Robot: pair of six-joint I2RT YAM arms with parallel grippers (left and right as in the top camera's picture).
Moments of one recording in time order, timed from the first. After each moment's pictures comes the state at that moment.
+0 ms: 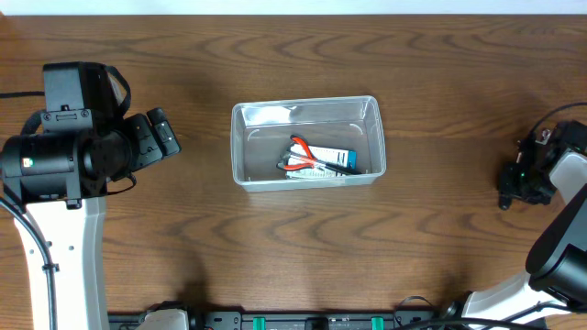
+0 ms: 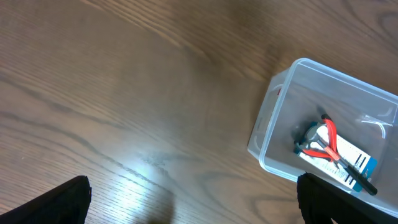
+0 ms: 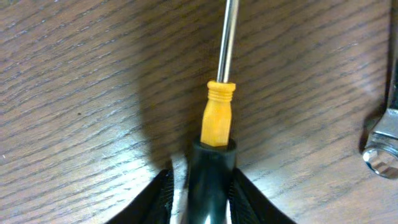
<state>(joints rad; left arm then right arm) 0.07 1.31 1.65 -1.43 -0.03 -0.35 -0.54 1.83 1.04 -0.62 -0.03 -0.18</state>
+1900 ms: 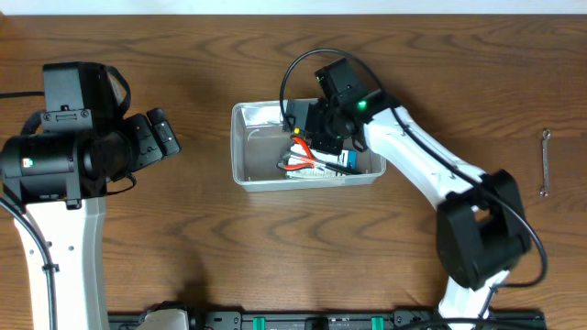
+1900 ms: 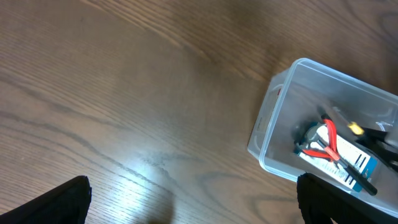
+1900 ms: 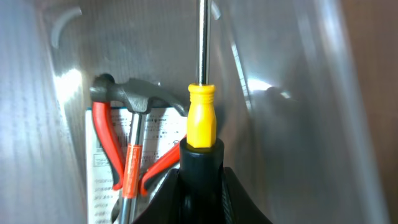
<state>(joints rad) 0.07 1.31 1.65 -1.43 -0.03 -0.35 0.51 1.96 1.48 -0.65 -0.26 -0.84</state>
